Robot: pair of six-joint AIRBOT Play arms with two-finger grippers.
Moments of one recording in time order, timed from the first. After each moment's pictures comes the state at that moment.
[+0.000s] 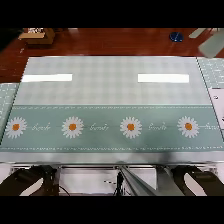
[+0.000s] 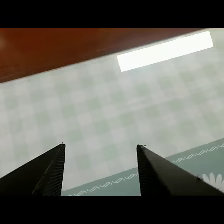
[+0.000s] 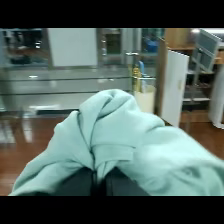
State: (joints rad) left arm -0.37 -0.90 1.81 1.59 -1.43 -1.61; right arm 0.00 -0.83 1.49 -1.57 0.64 1.61
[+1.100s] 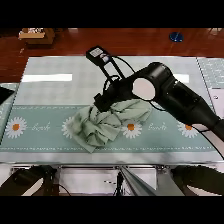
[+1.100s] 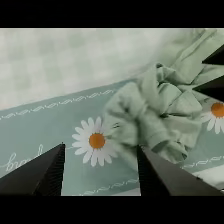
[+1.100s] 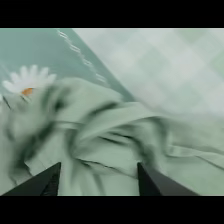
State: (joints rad) left arm -0.37 -0.73 1.57 1.59 -1.71 -1.67; right arm 0.79 -1.34 1.45 -1.45 1.05 1.56
